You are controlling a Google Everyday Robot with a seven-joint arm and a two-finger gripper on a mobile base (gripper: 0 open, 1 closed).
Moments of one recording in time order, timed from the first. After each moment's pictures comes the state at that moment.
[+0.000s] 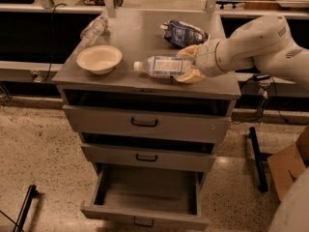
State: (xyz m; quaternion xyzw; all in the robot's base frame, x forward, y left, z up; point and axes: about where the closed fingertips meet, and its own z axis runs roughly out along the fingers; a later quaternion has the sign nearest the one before) arm 0.677 -0.095 0.864 -0.68 0.56 -0.03 0.48
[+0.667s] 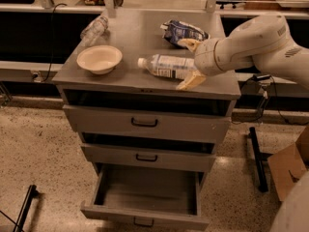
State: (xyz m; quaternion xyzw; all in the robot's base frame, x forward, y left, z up) arm 0.676 -0.090 0.867 -0.68 0.55 -0.03 0.48
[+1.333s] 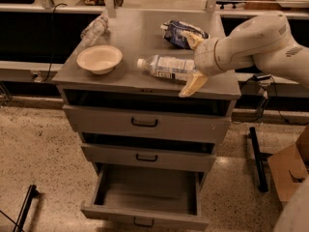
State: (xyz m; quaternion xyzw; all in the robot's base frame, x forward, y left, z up) arm 0.672 -0.085 0.871 -0.69 0.54 -0.03 0.48
